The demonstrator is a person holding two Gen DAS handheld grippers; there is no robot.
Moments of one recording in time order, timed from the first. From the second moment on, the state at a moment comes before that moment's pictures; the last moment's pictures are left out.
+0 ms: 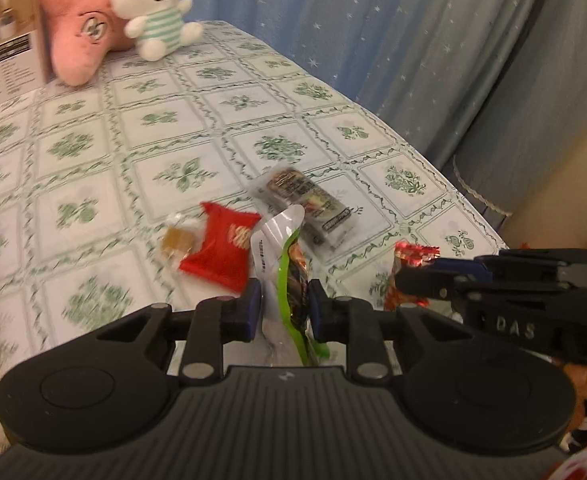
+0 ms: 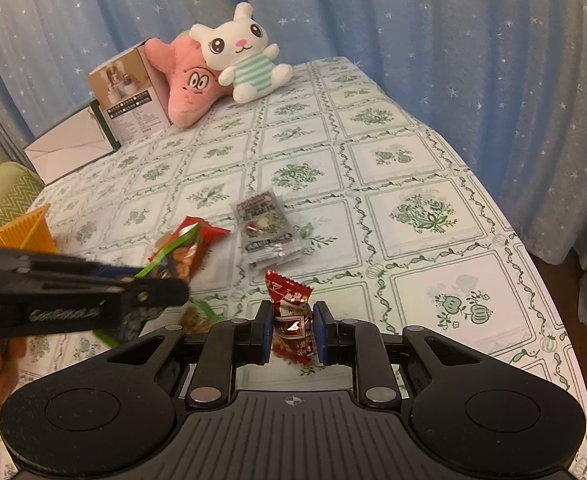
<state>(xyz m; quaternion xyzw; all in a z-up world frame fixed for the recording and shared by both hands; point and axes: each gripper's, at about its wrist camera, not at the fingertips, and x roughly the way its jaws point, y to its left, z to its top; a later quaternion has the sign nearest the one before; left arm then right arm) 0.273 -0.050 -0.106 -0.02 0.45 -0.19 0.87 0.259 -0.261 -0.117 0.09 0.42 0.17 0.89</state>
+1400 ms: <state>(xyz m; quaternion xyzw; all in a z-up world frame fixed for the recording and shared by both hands) 0.220 -0.005 -0.100 -0.08 0.45 -0.15 0.88 0.253 -0.211 -0.133 -0.05 0.41 0.23 0.88</state>
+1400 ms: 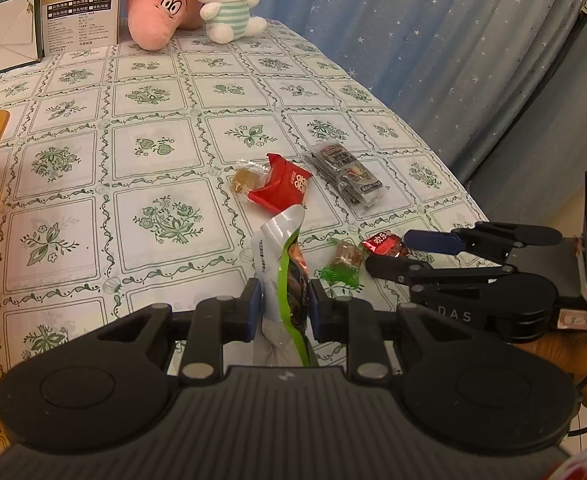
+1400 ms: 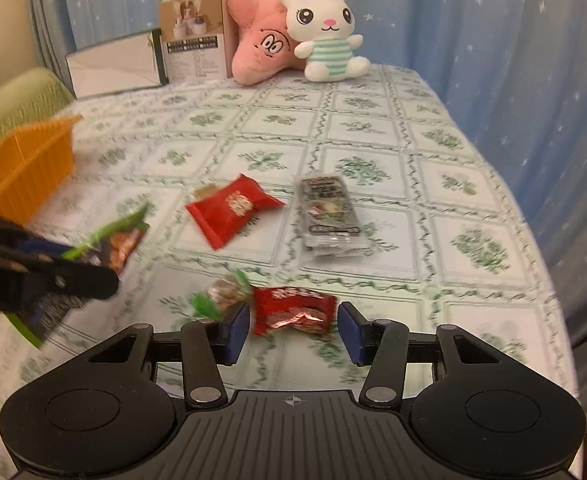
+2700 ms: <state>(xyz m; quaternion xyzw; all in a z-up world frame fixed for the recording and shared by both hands) 0.209 -0.003 -0.064 -0.08 0.43 -0.14 0.89 0.237 -0.202 -0.090 -0.03 0.39 0.20 0.90</state>
